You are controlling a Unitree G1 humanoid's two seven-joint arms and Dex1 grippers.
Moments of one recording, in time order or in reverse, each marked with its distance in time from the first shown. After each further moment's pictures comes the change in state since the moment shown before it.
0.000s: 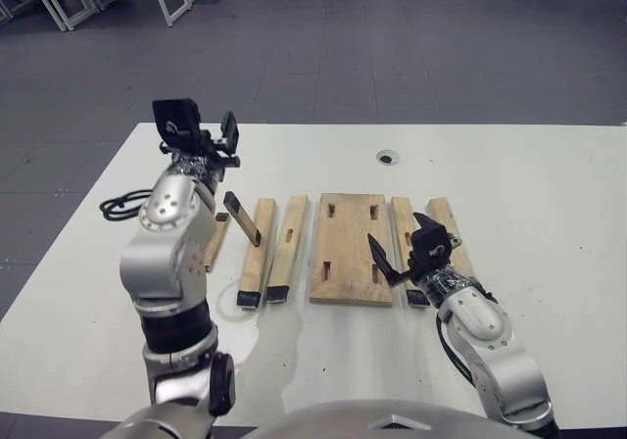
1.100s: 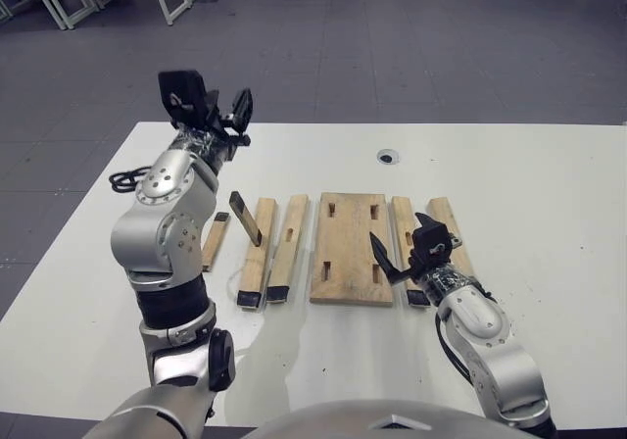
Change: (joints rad) left arm -0.084 -0.006 0.011 -0.084 -0.158 0.068 -0.041; right arm -0.004 0.014 -0.013 0.010 0.001 0.007 -0.014
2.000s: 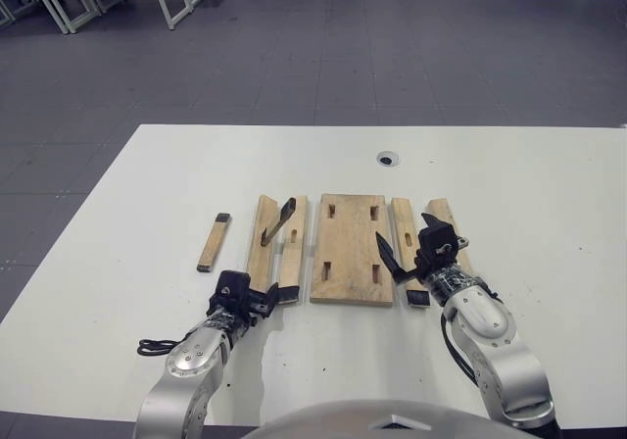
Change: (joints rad) left arm 0.938 0.071 -0.287 -0.049 0.231 -0.323 -0.131; right arm 0.004 -0.012 -0.030 -0.001 0.000 0.000 0.016
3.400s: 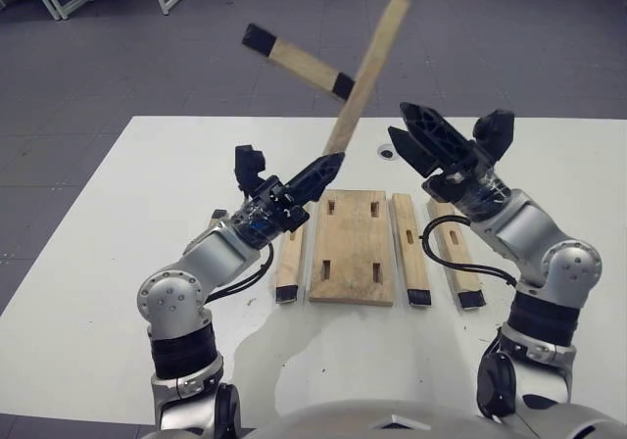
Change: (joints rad) left arm -0.674 -0.128 0.251 0.126 -1.322 0.375 -0.045; right arm -0.615 0.010 -0.570 0.409 1.689 0.515 -0.098
